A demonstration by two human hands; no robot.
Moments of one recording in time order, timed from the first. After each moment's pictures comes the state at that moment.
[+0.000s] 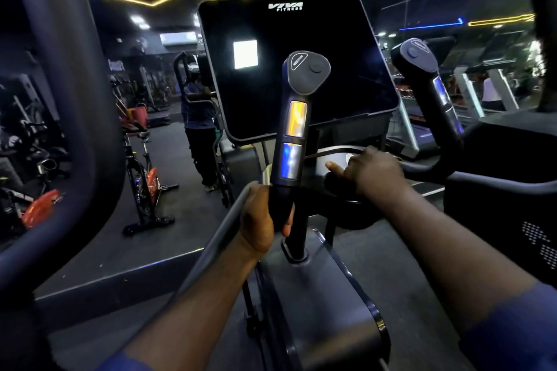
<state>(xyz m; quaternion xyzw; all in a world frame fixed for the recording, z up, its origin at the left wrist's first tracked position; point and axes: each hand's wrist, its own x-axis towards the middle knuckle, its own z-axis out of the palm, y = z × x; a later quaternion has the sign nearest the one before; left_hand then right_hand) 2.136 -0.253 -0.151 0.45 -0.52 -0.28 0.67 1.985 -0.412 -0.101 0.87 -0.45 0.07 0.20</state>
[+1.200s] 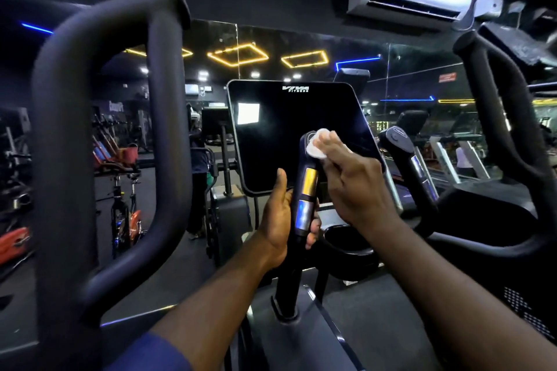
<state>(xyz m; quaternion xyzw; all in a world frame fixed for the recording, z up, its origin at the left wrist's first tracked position) 2.121 -0.245 -0.061 0.40 -0.48 -0.45 0.64 1.991 -0.319 -0.014 0.79 -0.17 0.59 0.00</state>
